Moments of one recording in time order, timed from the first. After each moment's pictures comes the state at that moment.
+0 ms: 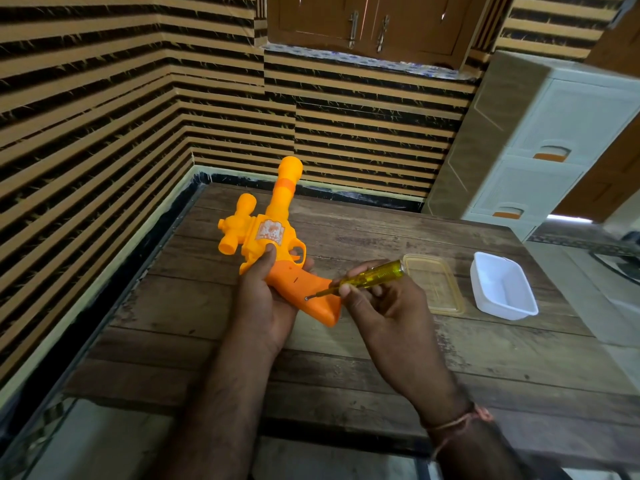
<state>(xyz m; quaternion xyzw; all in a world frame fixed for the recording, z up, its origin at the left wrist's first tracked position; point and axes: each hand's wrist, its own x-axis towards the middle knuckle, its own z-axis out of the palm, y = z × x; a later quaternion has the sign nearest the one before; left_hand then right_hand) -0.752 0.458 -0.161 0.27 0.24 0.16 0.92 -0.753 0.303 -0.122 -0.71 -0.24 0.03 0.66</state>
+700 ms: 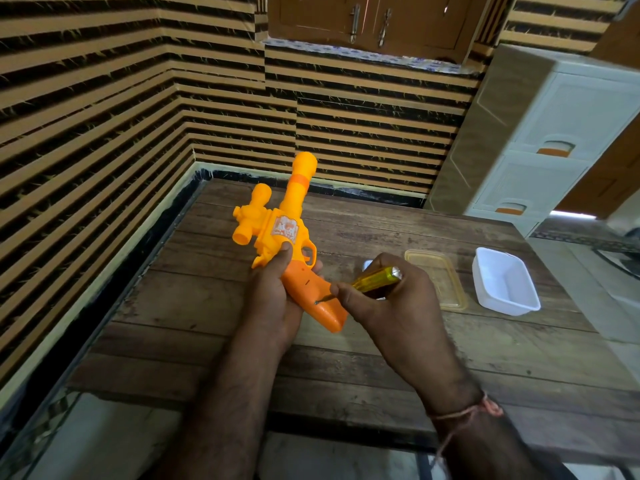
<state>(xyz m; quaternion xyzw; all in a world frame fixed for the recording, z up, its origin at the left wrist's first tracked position) -0.745 0.451 -0.173 0.33 0.23 0.17 0.90 -0.749 0.302 -0.112 -0.82 -0.21 -0.04 0.54</state>
